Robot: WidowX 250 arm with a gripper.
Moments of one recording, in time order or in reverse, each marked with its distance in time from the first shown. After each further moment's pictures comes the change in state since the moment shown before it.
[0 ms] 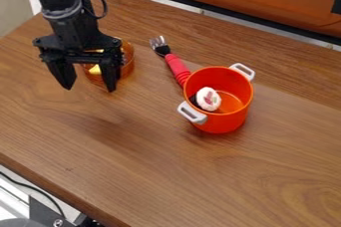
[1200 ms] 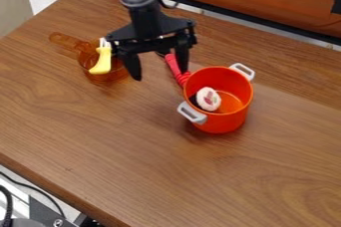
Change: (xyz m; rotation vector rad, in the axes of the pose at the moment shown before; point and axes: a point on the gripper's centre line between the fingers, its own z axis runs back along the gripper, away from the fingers) arm 0.030 -0.092 -0.011 -0.065 -0.033 0.198
